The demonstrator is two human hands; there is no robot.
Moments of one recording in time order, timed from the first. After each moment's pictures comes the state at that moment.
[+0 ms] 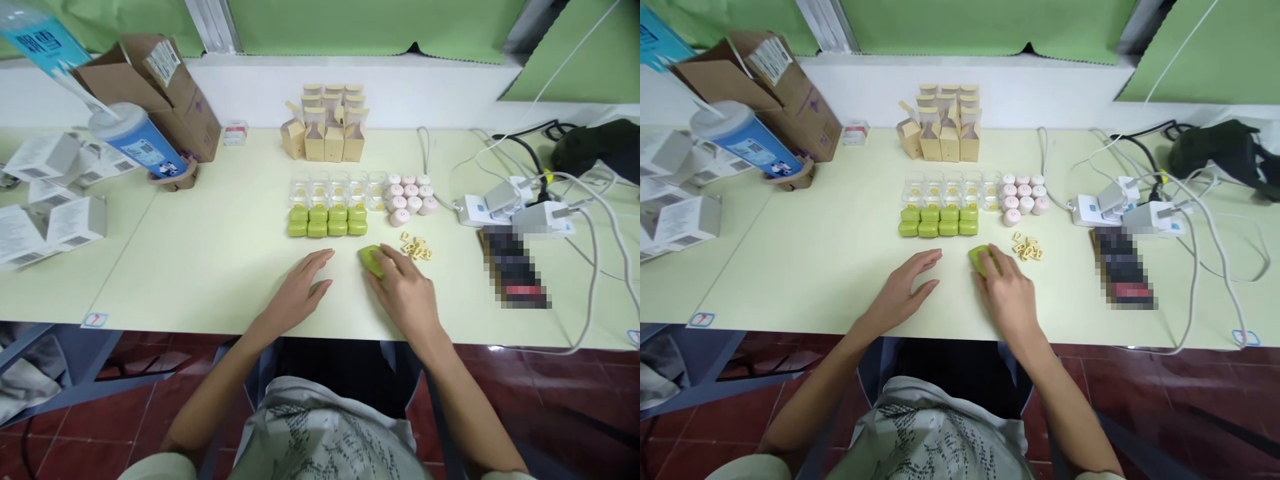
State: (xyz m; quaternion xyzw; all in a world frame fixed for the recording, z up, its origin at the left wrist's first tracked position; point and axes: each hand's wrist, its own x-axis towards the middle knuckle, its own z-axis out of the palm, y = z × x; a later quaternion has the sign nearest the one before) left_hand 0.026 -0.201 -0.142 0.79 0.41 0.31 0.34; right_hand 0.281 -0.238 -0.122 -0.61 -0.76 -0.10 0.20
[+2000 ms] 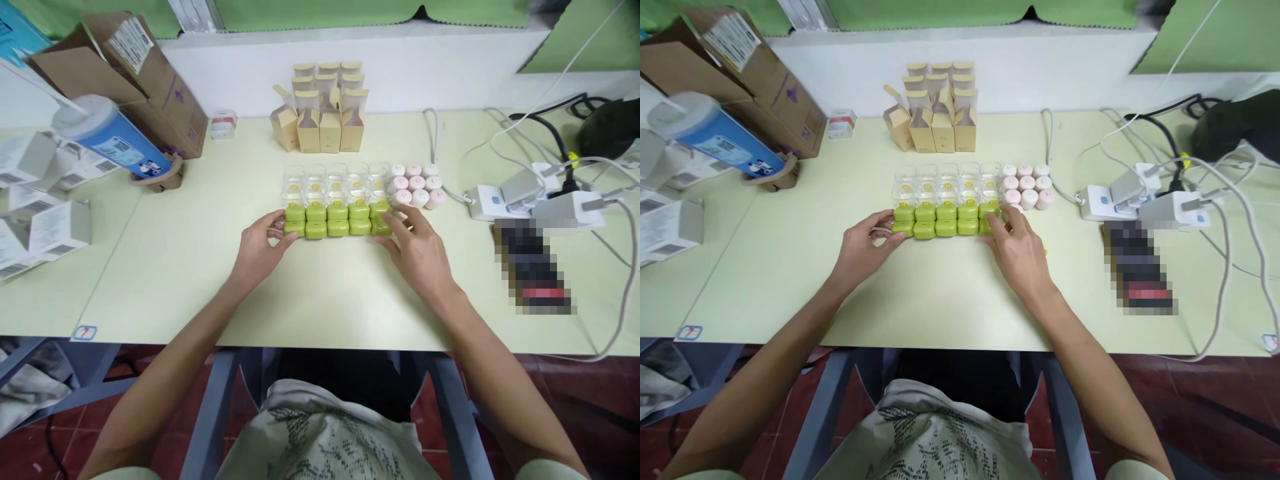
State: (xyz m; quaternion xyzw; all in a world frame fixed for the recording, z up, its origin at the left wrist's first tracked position) left_hand -0.014 -0.107 -0.131 0.69 0.58 0.34 0.28; right_hand 0.319 -0.162 -0.120 -0.62 -0.76 -0.03 0.21
